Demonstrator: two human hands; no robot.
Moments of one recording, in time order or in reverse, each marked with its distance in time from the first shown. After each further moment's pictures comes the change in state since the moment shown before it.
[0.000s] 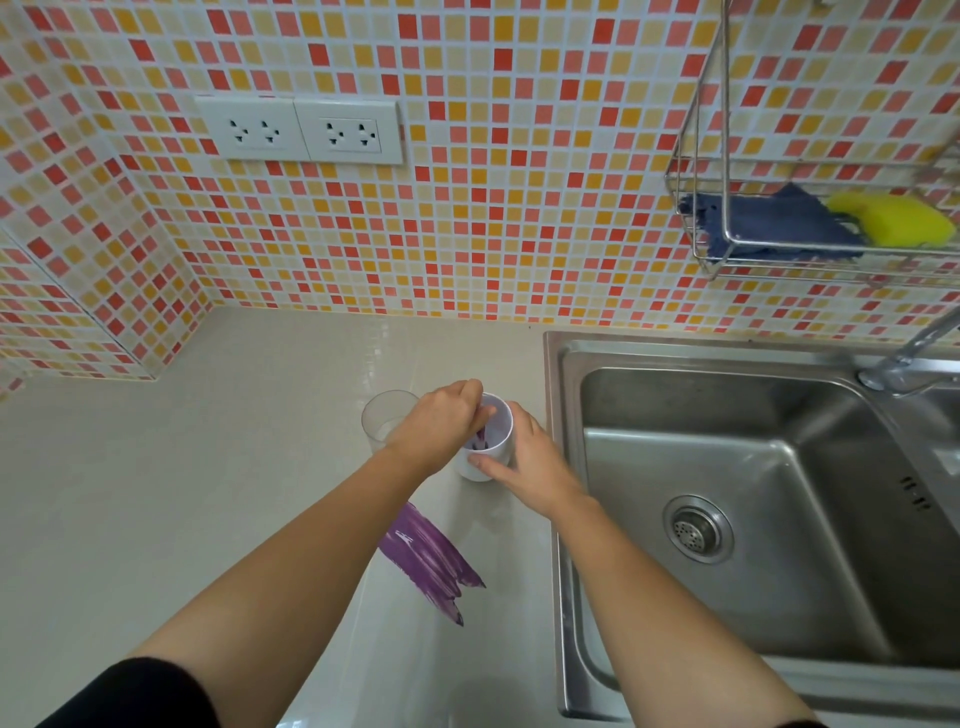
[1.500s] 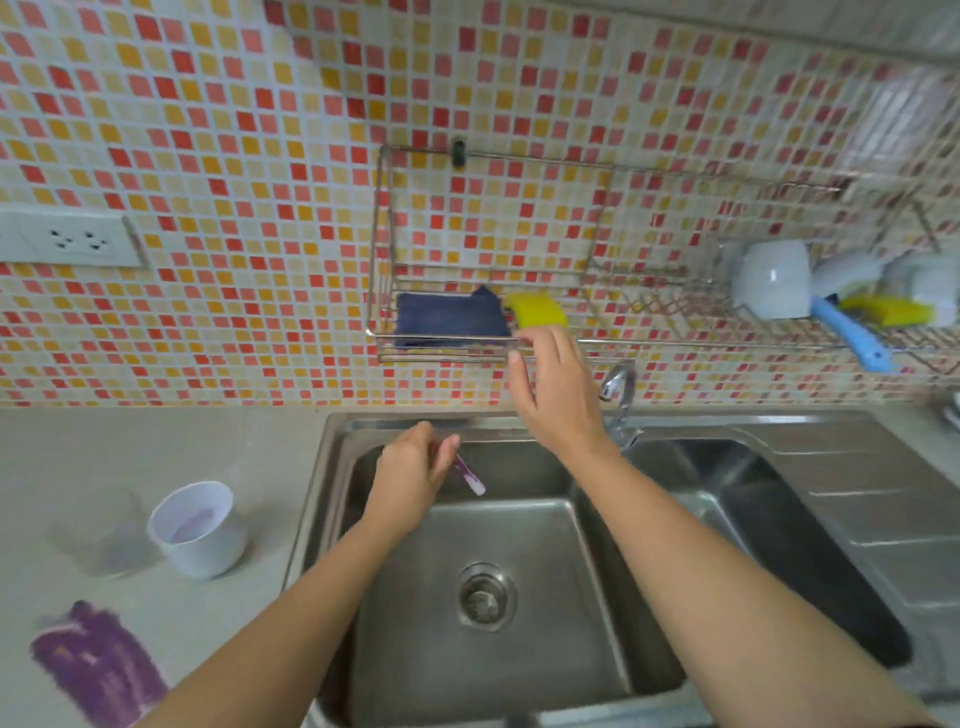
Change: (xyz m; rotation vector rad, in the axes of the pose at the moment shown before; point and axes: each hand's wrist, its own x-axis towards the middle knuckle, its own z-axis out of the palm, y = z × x) left_hand 0.074 0.281 0.021 -0.487 0.377 -0.070; right_hand -0.069 0.054 -0.350 -0.460 0.788 -0.401
